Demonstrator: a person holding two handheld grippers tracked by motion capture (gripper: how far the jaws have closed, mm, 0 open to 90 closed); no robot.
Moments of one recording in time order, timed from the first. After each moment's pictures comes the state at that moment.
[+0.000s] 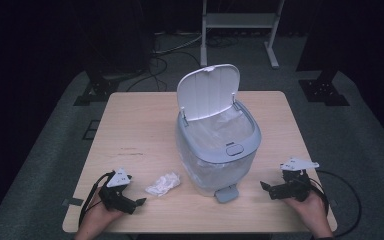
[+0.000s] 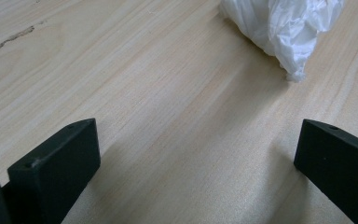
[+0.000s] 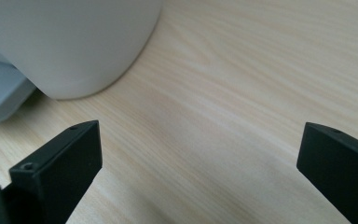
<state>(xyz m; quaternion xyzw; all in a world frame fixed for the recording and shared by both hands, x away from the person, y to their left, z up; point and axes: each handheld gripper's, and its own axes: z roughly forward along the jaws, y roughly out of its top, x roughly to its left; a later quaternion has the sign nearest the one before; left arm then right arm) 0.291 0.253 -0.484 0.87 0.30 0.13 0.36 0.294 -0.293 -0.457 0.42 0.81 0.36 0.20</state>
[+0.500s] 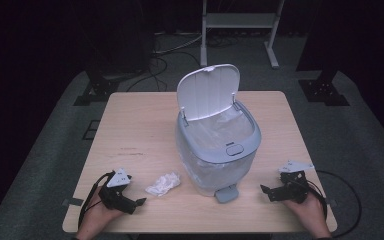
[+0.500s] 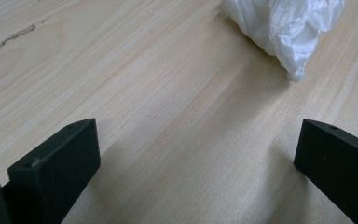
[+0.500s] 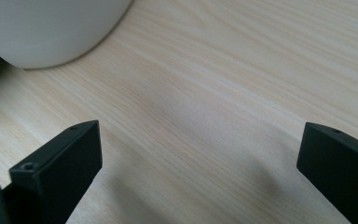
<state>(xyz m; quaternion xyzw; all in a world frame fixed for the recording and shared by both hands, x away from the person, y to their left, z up) 0.291 0.253 -0.483 0.87 0.30 0.13 0.36 0.298 -0.296 -0.476 0.43 0.82 0.33 0.19</state>
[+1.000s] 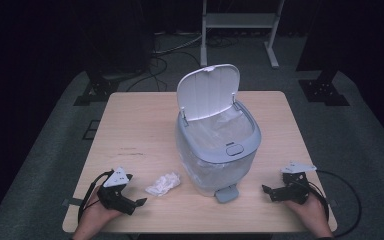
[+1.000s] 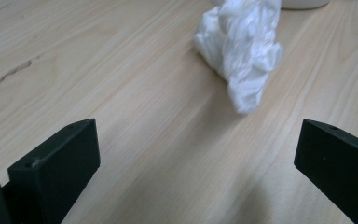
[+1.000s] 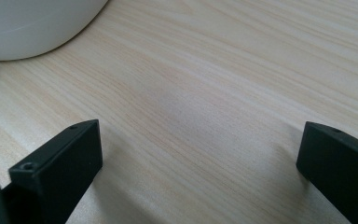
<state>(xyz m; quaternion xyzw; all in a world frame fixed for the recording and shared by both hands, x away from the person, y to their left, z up) 0.283 0.246 -0.461 0.87 0.28 0.12 0.39 0.300 -0.305 -0.489 0.45 0.81 0.34 0.18</state>
